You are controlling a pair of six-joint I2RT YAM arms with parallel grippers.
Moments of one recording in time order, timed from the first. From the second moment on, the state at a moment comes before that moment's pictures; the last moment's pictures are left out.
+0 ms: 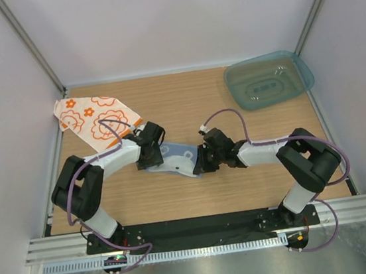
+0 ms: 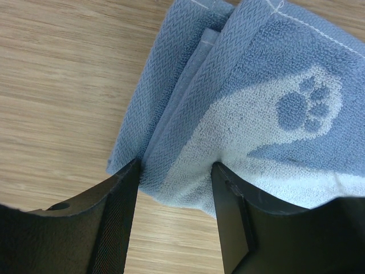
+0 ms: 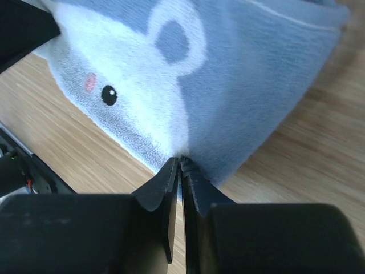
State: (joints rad) left arm -0.57 1.64 0.95 -0.57 -0.28 -0.71; right arm 0.73 1.62 0.73 0.04 -0.25 0.73
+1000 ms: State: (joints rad) left arm -0.61 1.64 1.02 -0.68 -0.39 -0.67; right arm 0.73 1.41 0.60 -0.09 -0.14 0.72
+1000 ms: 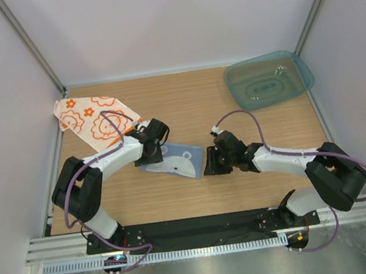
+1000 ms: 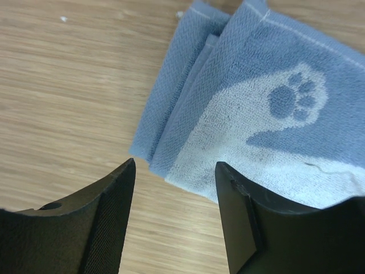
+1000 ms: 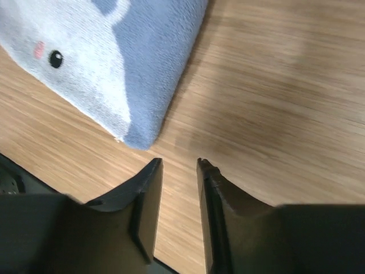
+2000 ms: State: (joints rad) left arm -1.26 1.97 1.54 -1.01 -0.70 -0.71; right arm 0.73 0.93 0.78 -0.77 0.36 0.78
